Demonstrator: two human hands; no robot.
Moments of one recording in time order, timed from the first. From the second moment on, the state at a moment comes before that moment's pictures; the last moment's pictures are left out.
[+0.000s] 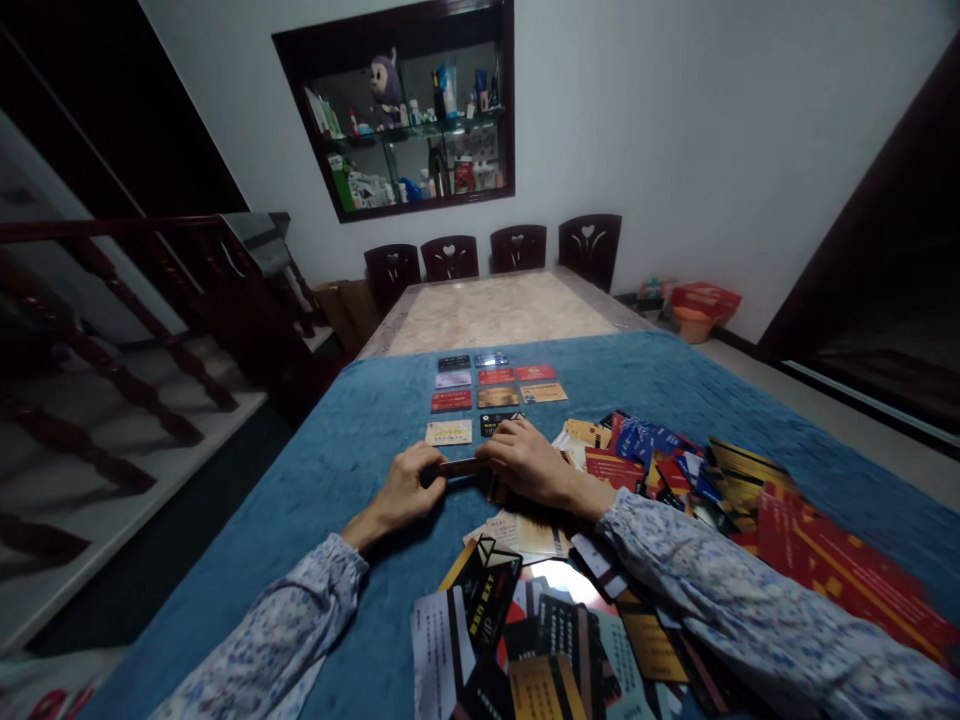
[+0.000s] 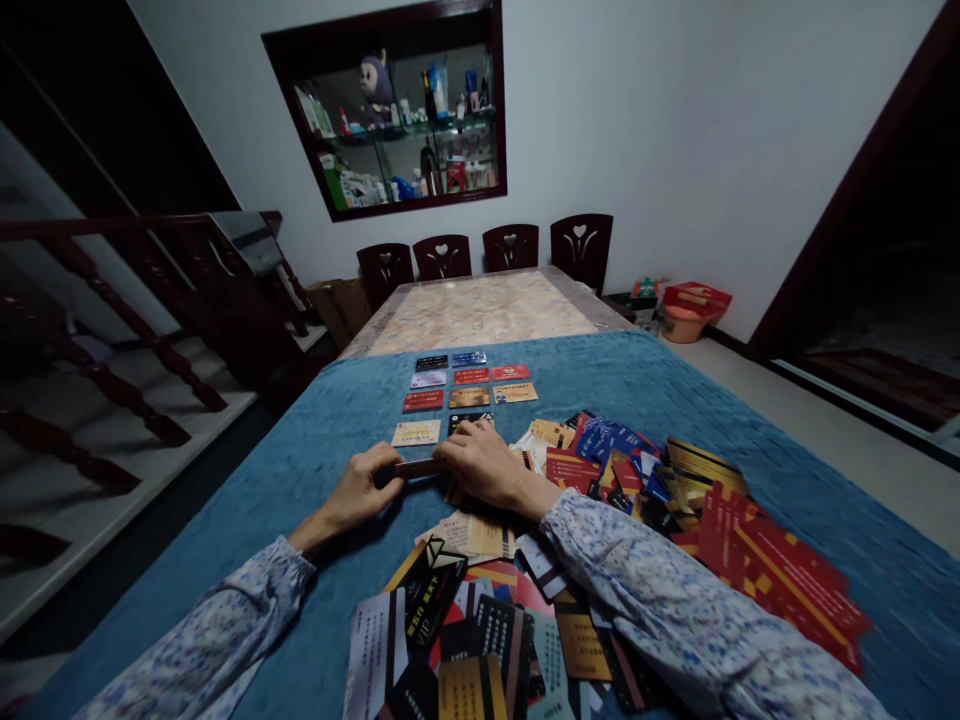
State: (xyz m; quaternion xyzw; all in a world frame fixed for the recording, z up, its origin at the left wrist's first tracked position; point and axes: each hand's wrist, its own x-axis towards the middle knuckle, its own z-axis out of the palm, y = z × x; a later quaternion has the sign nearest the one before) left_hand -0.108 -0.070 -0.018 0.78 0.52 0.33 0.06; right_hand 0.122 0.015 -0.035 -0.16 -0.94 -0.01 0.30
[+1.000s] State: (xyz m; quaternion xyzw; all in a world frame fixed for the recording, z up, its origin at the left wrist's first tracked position) left_hand -0.110 -0.067 -0.023 0.76 0.52 0.38 0.07; right_hand 0.122 0.003 -0.021 -0.16 -0.93 -0.12 0.30
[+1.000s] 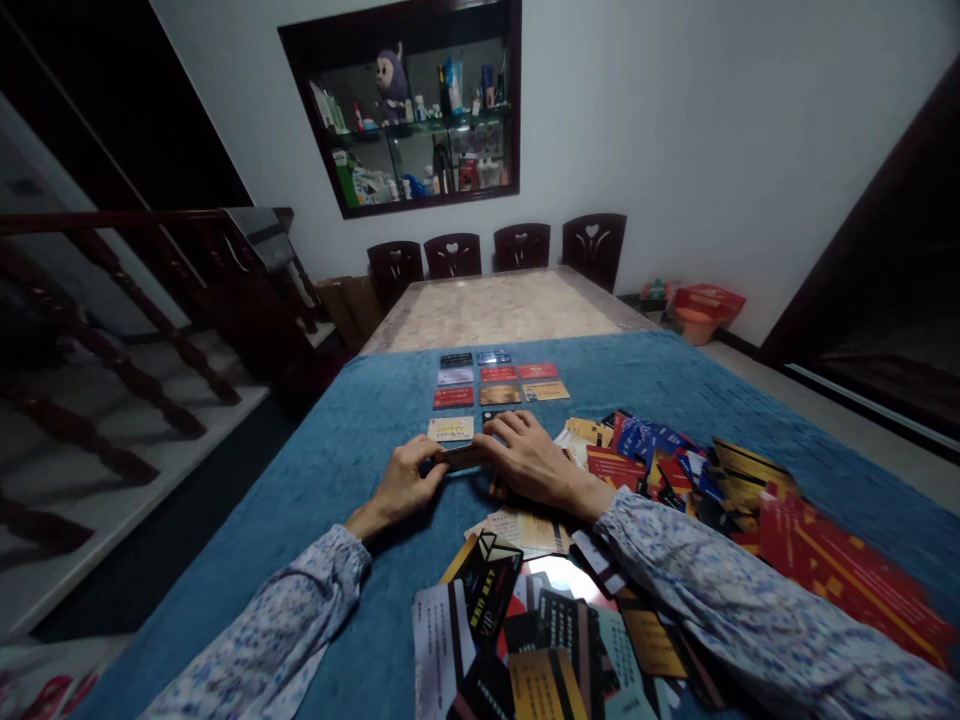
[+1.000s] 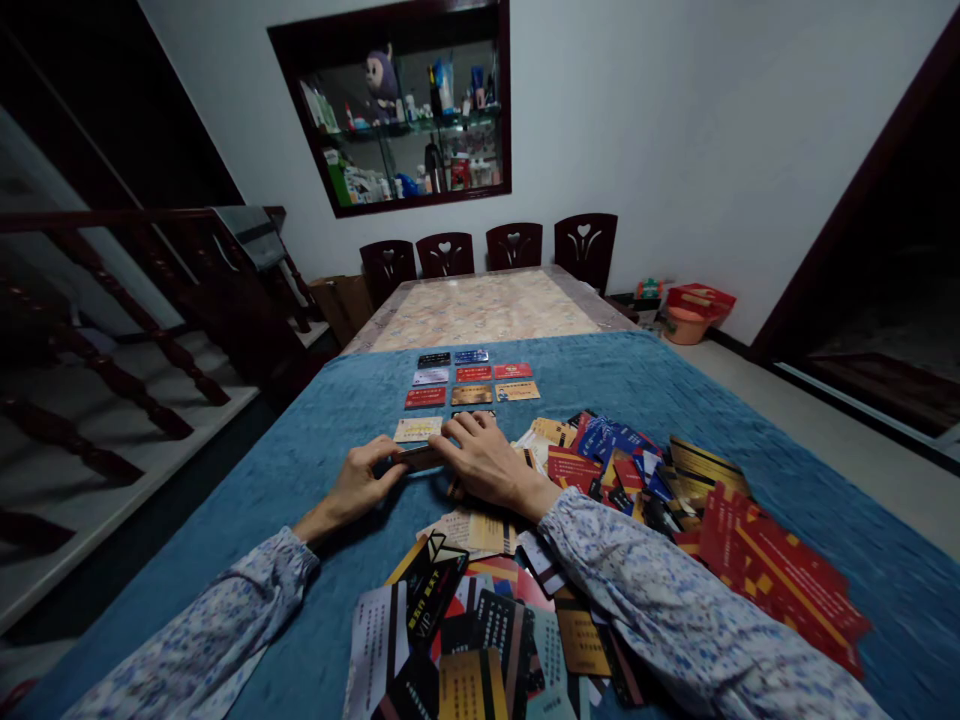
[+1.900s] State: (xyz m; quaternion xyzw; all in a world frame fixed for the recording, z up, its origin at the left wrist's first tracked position) left_hand -0.109 -0.068 -0.032 0.78 0.49 0.37 -0.08; right_hand 0.123 0.003 -0.024 -0.16 -0.90 -0.21 0.35
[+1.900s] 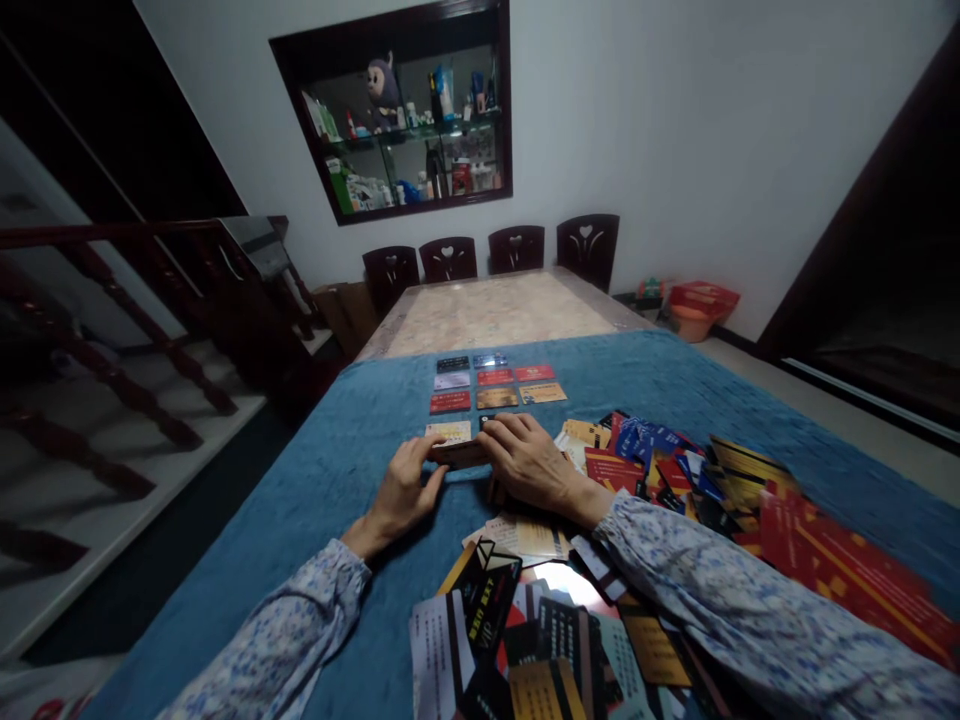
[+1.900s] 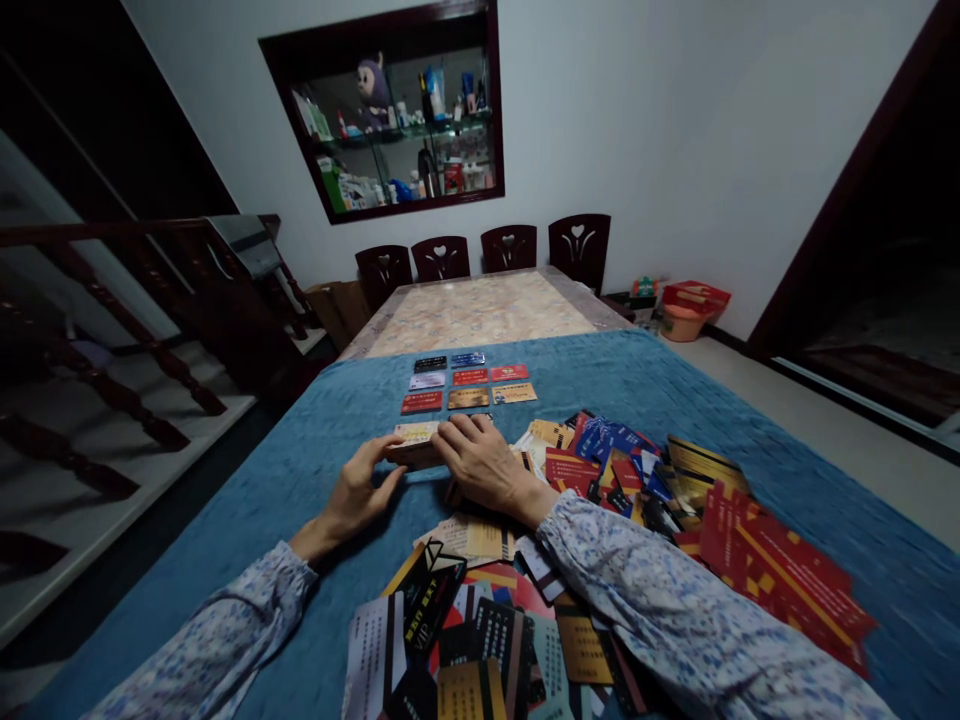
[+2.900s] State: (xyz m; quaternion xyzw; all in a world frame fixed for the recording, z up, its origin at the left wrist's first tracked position) left_hand -0.102 -0.052 -0.006 0.82 0.44 0.22 -0.29; right_hand 0.134 0.018 0.005 -0.20 -0.92 -0.17 0.29
